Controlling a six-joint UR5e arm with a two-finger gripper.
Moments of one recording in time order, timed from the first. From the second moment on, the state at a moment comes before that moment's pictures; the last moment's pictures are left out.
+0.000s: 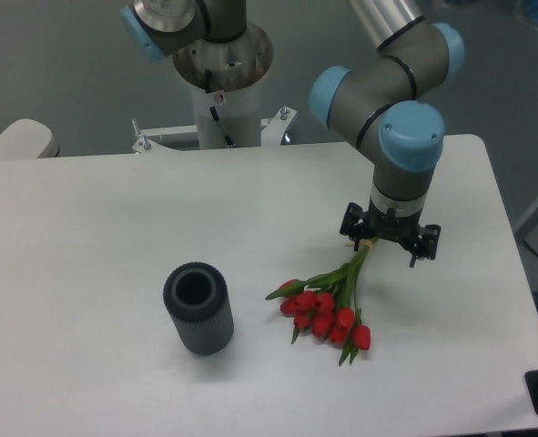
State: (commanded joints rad) arm 2.67 -1.96 -1.70 -0.98 1.58 1.02
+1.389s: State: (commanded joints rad) arm 2.63 -2.03 -1.82 -0.77 1.55 1.22
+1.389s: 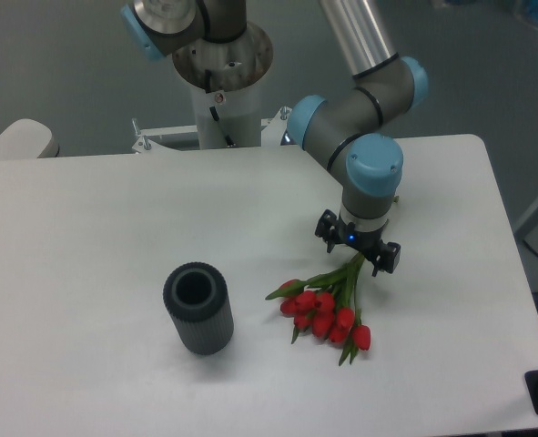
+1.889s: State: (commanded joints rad) arm 2.63 -2.05 -1.82 -0.76 1.55 1.22
